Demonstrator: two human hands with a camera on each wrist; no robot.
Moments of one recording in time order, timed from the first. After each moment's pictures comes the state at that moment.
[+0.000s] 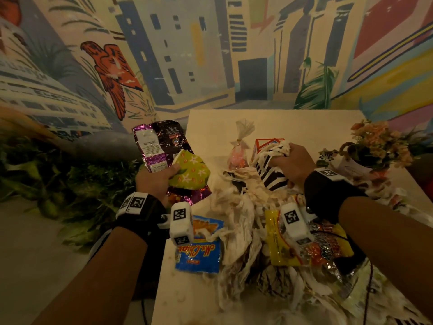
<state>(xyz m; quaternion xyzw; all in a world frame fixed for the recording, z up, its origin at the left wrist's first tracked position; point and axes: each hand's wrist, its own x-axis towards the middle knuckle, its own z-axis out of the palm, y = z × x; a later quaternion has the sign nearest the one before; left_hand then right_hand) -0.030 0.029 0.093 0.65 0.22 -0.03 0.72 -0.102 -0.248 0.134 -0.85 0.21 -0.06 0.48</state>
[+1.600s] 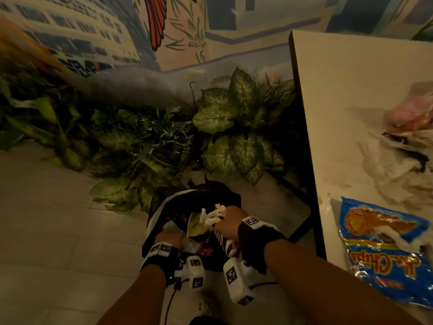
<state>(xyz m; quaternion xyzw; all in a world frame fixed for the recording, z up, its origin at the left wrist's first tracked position) 0.007 0.359 -0.290 0.77 0.33 -0.38 0.40 0.002 0.162 -0.147 -0.78 0.20 0.43 0.41</state>
